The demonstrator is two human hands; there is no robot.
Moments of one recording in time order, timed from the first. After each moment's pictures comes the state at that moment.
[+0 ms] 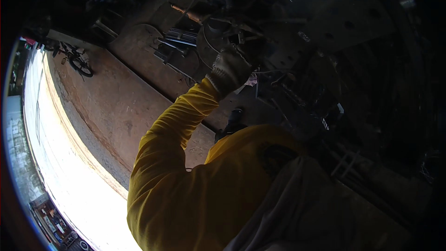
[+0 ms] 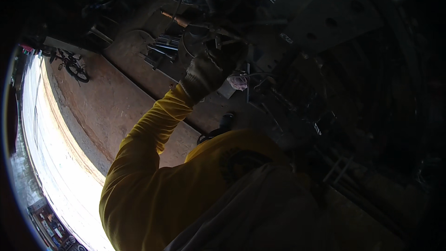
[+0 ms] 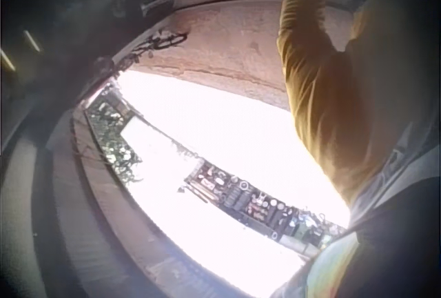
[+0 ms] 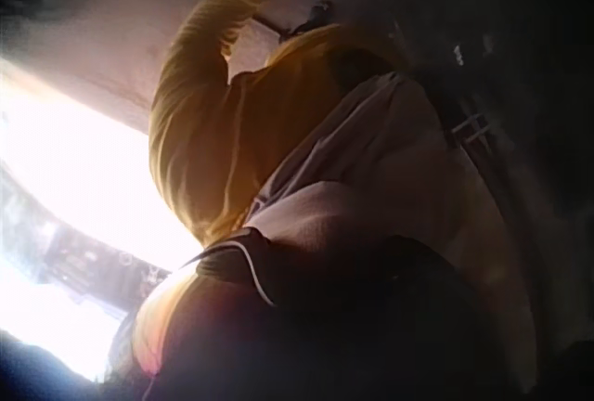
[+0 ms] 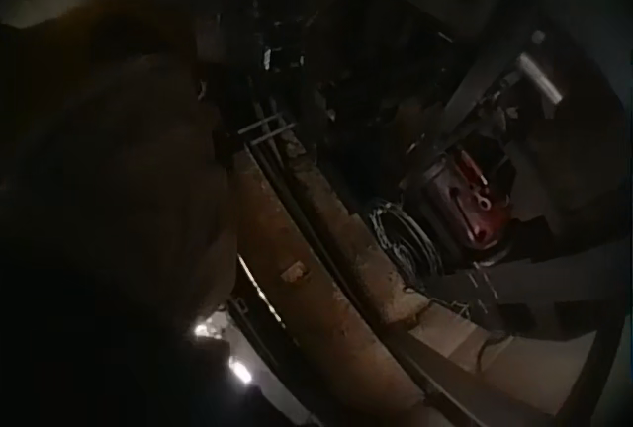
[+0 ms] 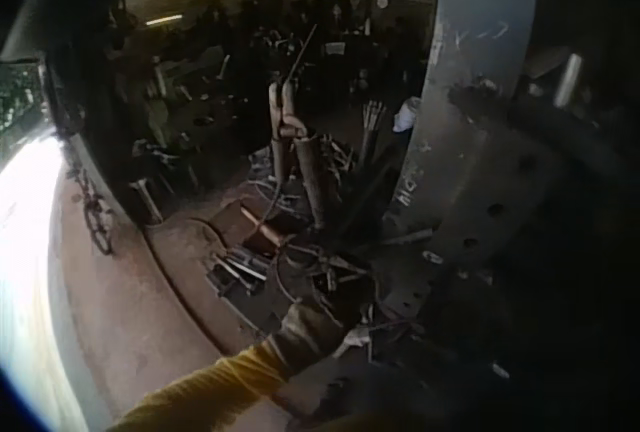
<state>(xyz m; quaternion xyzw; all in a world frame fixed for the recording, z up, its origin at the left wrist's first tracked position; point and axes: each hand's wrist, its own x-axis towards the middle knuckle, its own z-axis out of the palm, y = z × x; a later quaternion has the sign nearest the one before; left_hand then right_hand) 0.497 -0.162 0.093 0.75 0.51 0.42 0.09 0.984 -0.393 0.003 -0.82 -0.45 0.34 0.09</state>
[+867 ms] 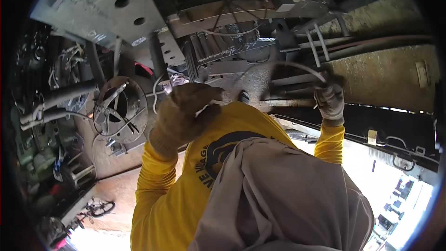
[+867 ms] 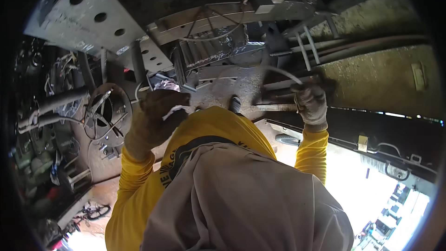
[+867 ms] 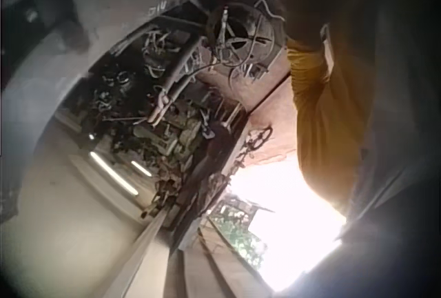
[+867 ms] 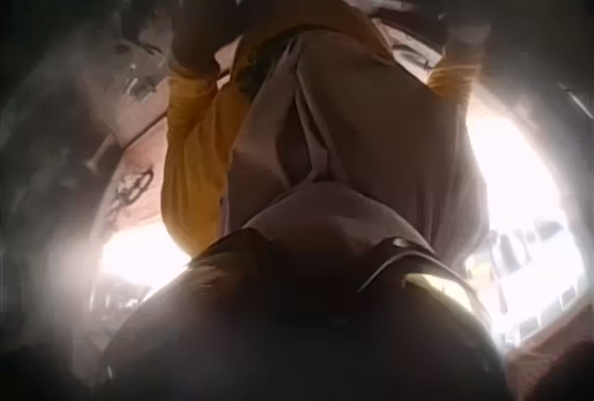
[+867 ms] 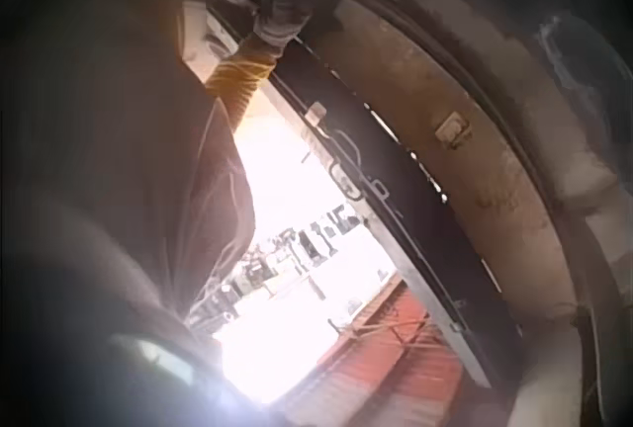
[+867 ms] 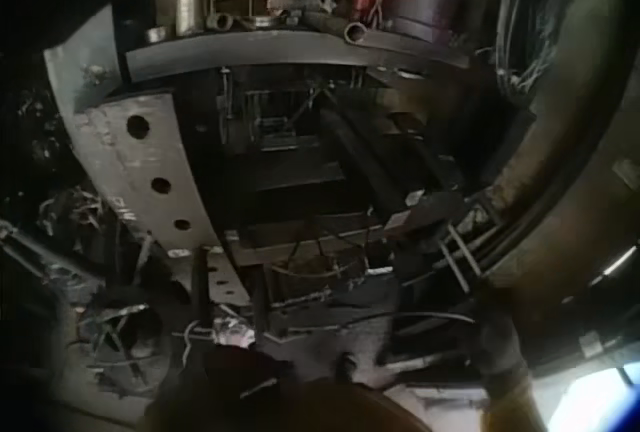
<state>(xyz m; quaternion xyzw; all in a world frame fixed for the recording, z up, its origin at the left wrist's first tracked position) 0.655 -0.189 0.216 0.89 0.15 0.26 0.33 0.990 -0.453 0.162 -0.57 -0.28 0.36 0.68</state>
